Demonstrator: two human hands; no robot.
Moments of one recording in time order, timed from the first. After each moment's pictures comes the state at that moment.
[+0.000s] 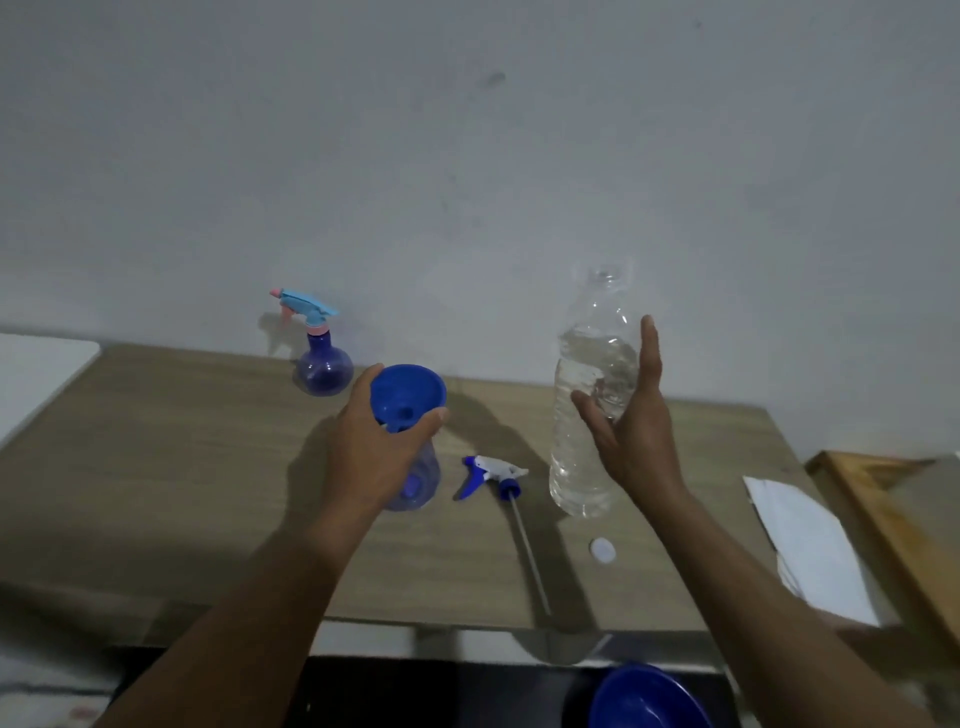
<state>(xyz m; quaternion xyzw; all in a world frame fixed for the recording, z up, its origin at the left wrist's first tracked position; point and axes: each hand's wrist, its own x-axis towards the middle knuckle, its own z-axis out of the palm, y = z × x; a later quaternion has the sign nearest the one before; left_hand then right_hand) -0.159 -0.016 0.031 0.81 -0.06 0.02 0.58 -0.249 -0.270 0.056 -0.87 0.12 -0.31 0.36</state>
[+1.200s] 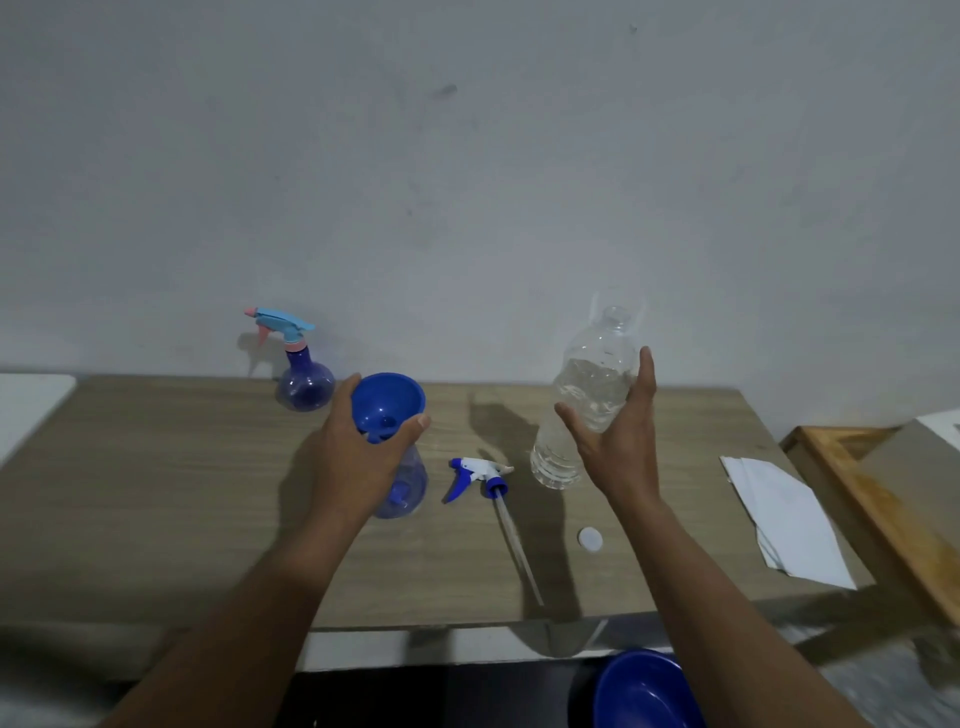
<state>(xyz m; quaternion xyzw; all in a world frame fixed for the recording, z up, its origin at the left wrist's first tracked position) -0.166 -0.017 0.040 0.81 -0.07 0.01 0.59 -0.259 -0.276 0.027 -0.82 0.24 -0.34 0.39</state>
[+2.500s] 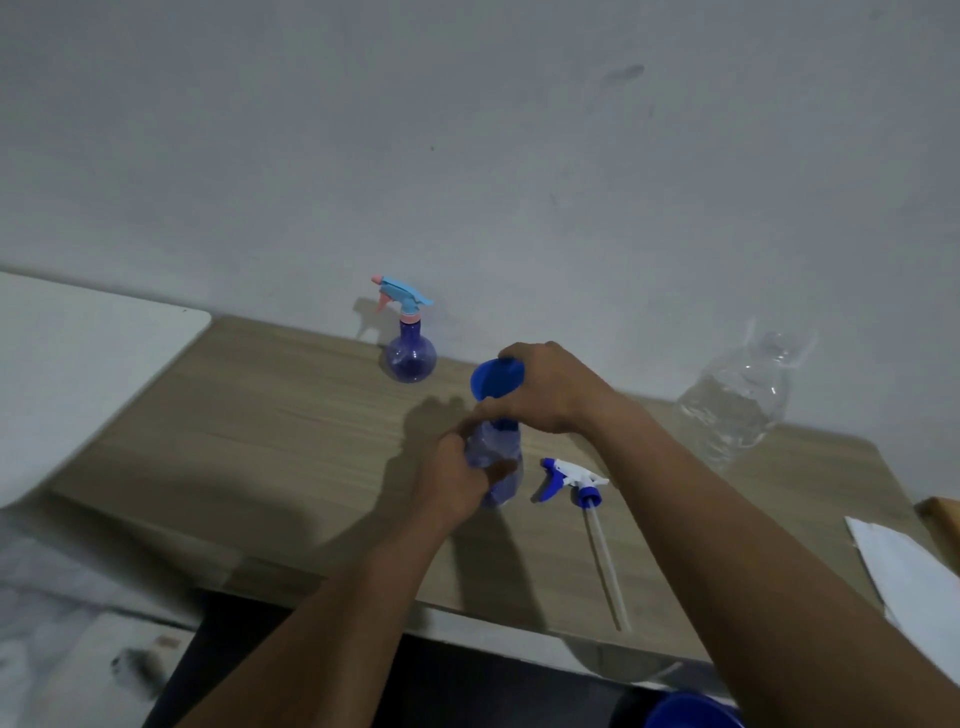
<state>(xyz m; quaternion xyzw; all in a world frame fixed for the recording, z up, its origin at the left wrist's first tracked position) -0.142 0.000 -0.025 0.83 -0.04 -0.15 0.53 -0.142 -0.125 0.115 -0.97 0.06 0.09 0.23</state>
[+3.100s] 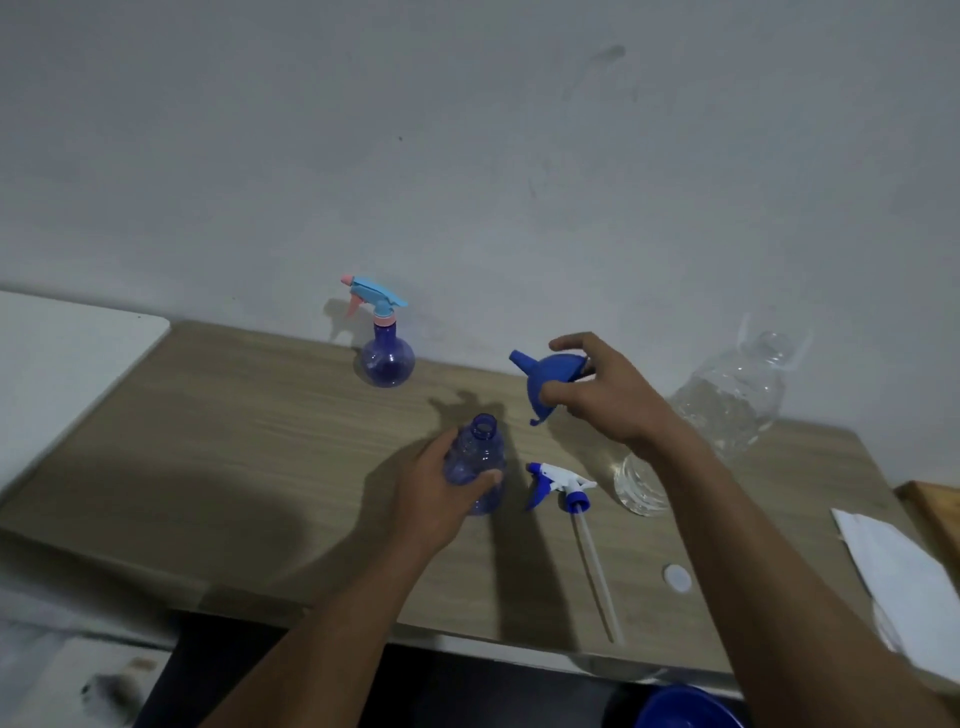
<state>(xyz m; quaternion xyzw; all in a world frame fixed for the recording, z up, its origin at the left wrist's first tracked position) -0.141 0.005 -0.048 0.80 -0.07 -0.10 0.59 -0.160 -0.189 0.100 -0.87 0.15 0.00 0.47</state>
